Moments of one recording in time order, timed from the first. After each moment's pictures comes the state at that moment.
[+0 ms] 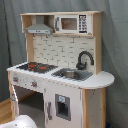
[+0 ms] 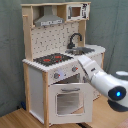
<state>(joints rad) -0.61 -1.38 1.44 -1.63 -0.18 1.83 0.16</state>
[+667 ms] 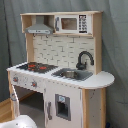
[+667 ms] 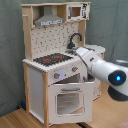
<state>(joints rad) -0.61 -1.31 1.39 -1.64 -0.16 1.83 -0.03</state>
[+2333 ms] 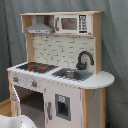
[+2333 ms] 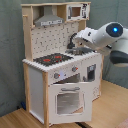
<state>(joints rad) -0.54 -1.01 1.26 -1.70 -0.07 1.74 -0.50</state>
